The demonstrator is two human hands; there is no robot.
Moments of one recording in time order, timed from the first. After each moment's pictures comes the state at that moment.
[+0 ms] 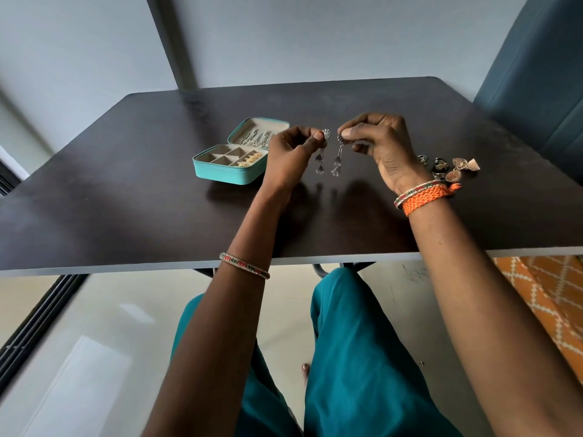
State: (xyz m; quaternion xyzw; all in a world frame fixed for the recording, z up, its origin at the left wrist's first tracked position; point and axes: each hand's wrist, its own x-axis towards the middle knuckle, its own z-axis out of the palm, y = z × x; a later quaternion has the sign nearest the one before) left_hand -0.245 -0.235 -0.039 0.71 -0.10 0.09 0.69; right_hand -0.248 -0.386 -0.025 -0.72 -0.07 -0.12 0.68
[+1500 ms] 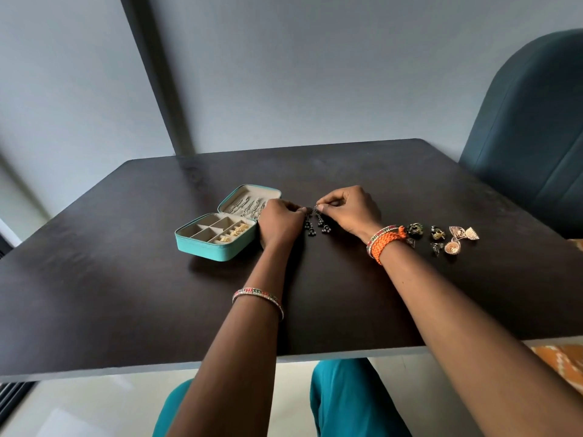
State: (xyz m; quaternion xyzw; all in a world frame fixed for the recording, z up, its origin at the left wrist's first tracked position) left_hand -0.168 -0.247 -0.060 0.88 0.08 0.11 0.46; right_hand -0.165 -0.390 -0.063 -0.90 0.00 -0.17 0.40
